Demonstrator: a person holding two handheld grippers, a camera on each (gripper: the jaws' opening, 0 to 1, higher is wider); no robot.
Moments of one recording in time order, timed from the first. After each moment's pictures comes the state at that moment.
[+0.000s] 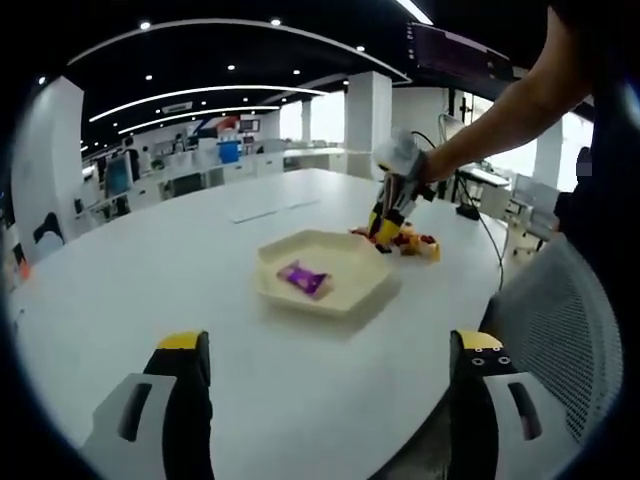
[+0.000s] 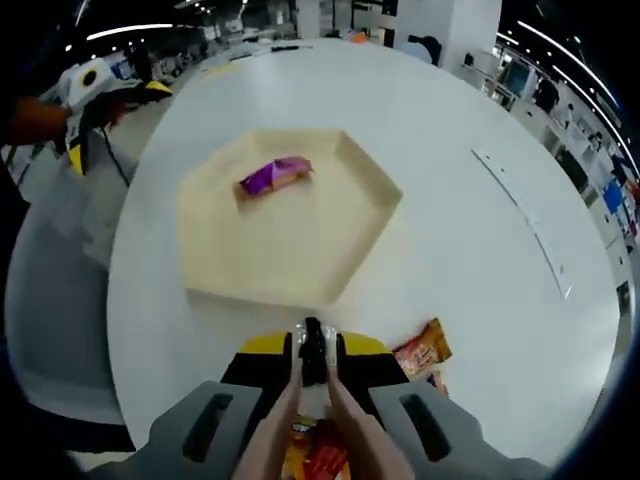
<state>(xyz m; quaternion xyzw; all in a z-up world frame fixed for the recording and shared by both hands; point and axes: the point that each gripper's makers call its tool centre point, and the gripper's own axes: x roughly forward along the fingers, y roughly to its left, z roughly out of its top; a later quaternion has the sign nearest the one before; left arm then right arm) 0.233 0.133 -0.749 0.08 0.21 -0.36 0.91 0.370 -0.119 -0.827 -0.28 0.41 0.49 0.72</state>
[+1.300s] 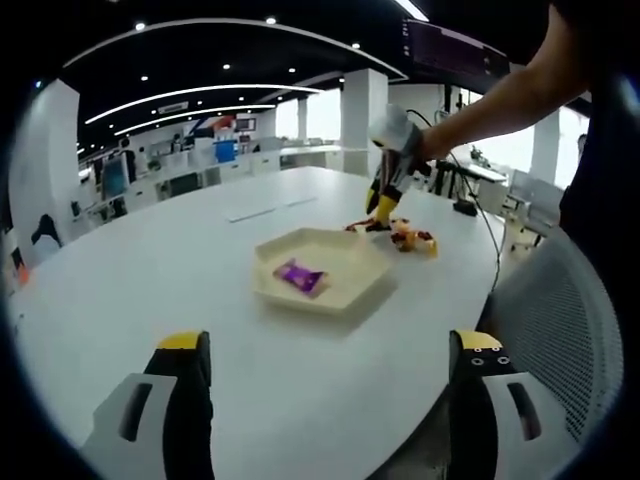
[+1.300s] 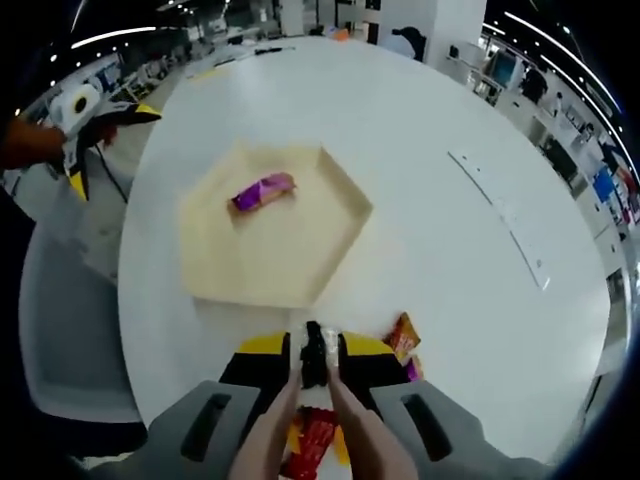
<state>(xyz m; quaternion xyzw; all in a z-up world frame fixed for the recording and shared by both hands) 0.231 0.131 -0.752 0.08 0.21 -0.37 0.90 0.377 -0.129 -0.787 -0.28 0.42 0.48 0.72</state>
